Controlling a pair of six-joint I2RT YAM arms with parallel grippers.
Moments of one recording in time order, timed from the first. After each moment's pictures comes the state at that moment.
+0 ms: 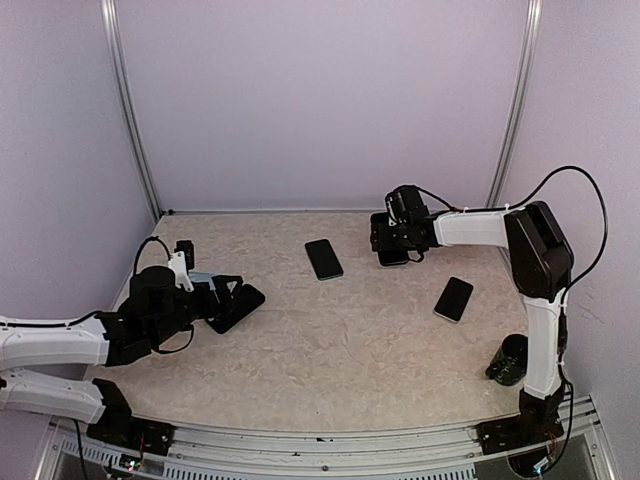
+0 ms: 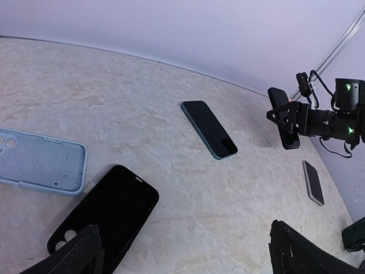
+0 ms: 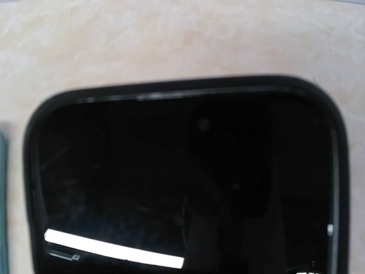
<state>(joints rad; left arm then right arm) -0.73 1.04 0.37 0.35 -0.29 -0.57 0.49 2.10 1.52 -0.13 0.19 0.31</state>
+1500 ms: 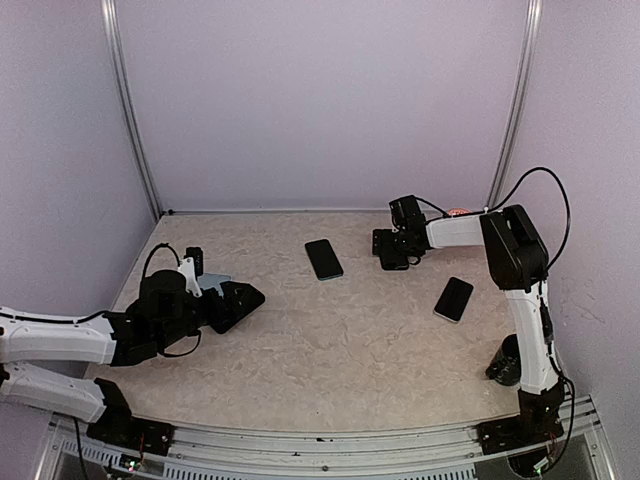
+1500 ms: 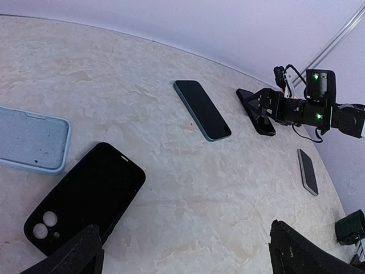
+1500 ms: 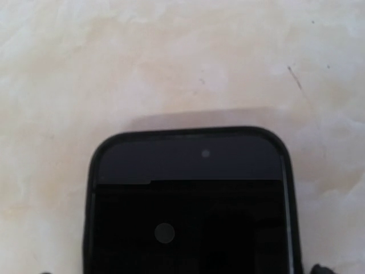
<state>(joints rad) -0.77 1.10 0.38 0.35 -0.27 -0.65 0.41 2.34 1.69 -0.11 0.17 0.35</state>
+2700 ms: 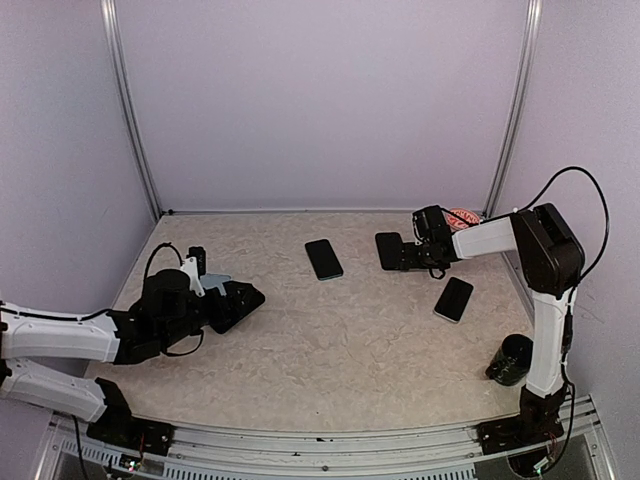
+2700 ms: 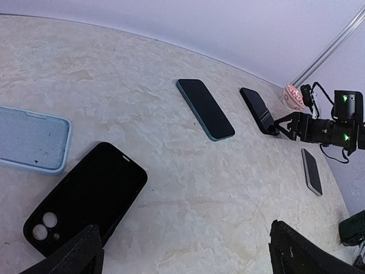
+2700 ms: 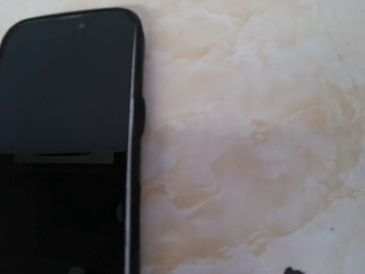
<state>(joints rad) -0.78 1.13 0.39 0.36 -0.29 -0.65 0.37 2.08 1.30 -0.03 0.22 0.26</state>
